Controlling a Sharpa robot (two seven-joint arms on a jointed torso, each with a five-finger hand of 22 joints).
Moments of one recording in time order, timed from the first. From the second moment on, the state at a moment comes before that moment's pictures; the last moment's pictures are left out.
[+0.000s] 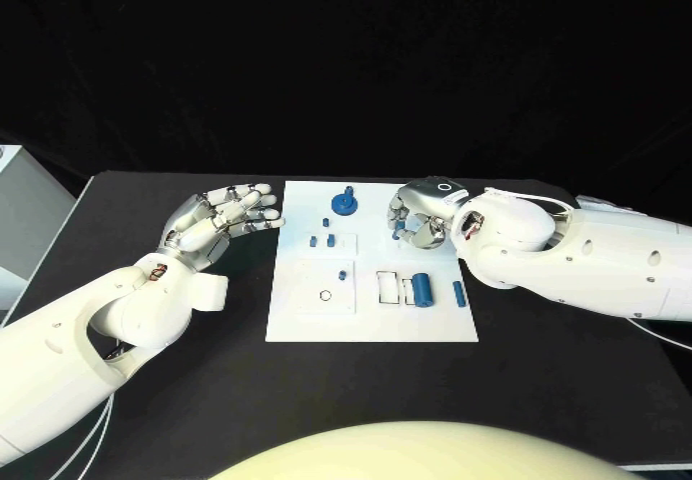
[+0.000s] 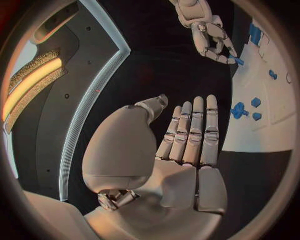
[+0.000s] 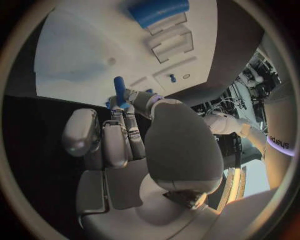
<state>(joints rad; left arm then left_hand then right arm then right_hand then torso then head) 0.74 -0.85 0.43 1.58 -0.22 -0.11 0.36 1.35 -0.17 0.53 0.12 0.06 0.87 0.22 0.17 0.33 1.02 0.17 0.18 0.07 0.97 0.12 0.38 0.29 0.17 0.97 0.23 0.25 0.13 1.21 -0.93 -0.10 1.66 -1.72 -0.31 -0.29 1.37 -0.21 0.71 0.01 0.10 1.08 0.11 0.25 0.47 1.22 0.11 0.10 0.08 1.47 -0.03 1.33 1.14 0.12 1.43 0.06 1.14 1.09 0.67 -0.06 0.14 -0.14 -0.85</state>
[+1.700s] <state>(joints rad) 0.74 -0.84 0.43 1.58 -0.21 -0.11 0.36 1.35 -0.17 0.52 0.12 0.06 0.87 0.22 0.17 0.33 1.02 0.17 0.18 0.07 0.97 0.12 0.38 0.30 0.17 0.97 0.23 0.25 0.13 1.08 -0.71 -0.12 1.69 -1.83 -0.34 -0.27 1.37 -0.21 0.71 0.00 0.10 1.08 0.11 0.25 0.47 1.22 0.11 0.10 0.08 1.47 -0.03 1.33 1.14 0.12 1.43 0.06 1.14 1.09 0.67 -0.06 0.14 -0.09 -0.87</state>
